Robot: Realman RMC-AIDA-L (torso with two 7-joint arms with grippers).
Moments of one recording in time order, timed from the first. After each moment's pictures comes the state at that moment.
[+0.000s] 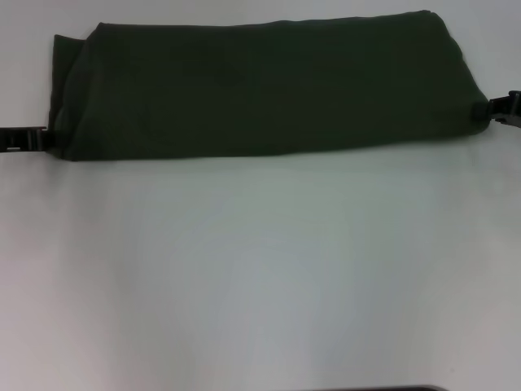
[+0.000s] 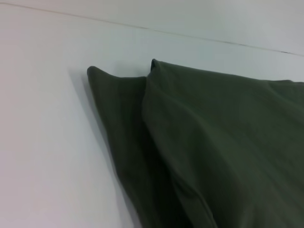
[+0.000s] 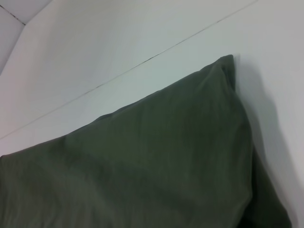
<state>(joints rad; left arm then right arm) -0.59 -2.05 0.47 0.74 2.51 1.25 -2.06 0.51 1.93 -0.54 -0.55 -2.21 -1.22 2.17</state>
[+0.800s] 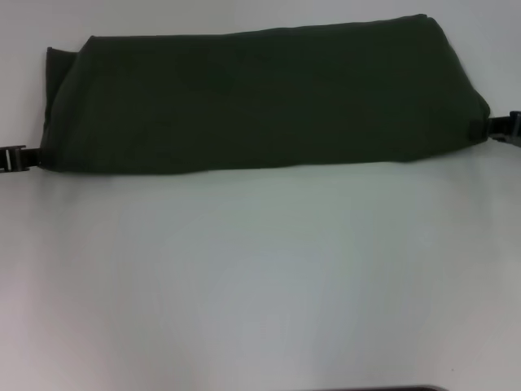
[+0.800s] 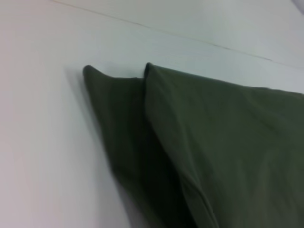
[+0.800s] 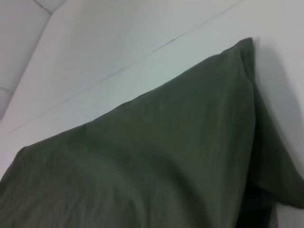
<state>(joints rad) -0.52 -2.05 0.37 0.80 2.49 1.42 -2.01 0.47 1.94 -0.50 -0.56 -2.21 -1.33 2.09</state>
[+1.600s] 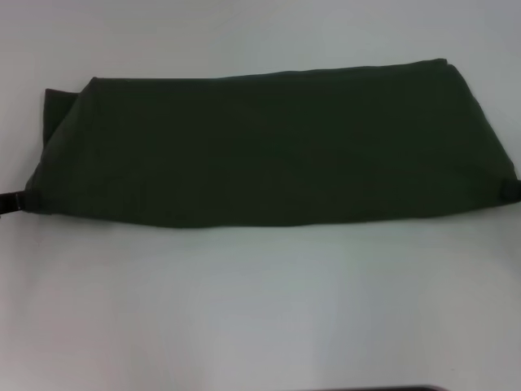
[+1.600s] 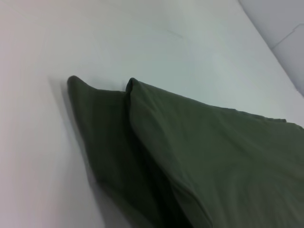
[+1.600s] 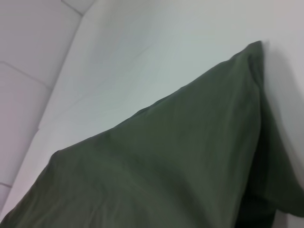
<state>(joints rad) -0.42 -2.05 0.26 0.88 2.48 1.70 -1.97 0.30 1.93 -0.38 -0.56 -2.21 -1.58 1.96</state>
